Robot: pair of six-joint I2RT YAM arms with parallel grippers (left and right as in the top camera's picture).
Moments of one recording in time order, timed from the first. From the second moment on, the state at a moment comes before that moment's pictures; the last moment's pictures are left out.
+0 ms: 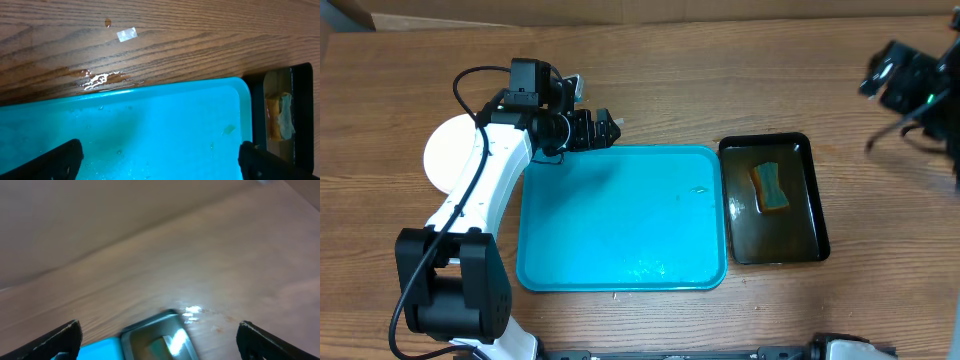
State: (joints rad) left arm -0.09 1.78 1.36 -0.70 0.45 -0.20; right arm -0.06 1.34 1.83 -1.14 0.01 0.31
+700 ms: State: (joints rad) left arm -0.09 1.78 1.36 -0.70 0.45 -0.20; right arm 0.26 0.46 1.37 -0.76 0.14 0.21
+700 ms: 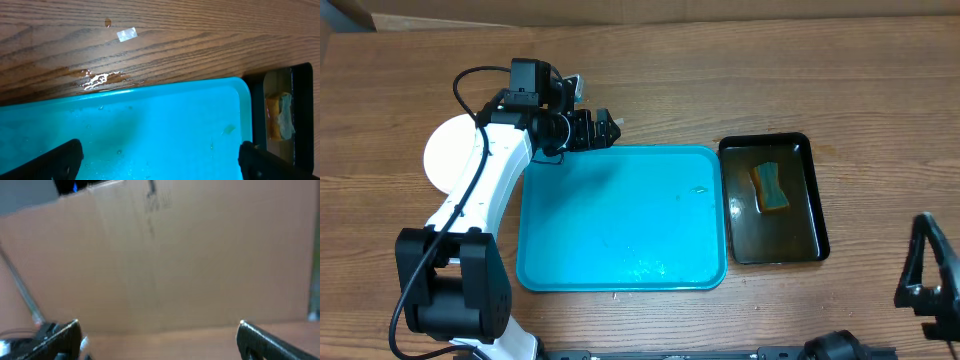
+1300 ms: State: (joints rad) left arm -0.09 1.78 1.36 -0.70 0.45 -0.20; right arm 0.11 0.07 0.23 0.34 -0.02 0.20
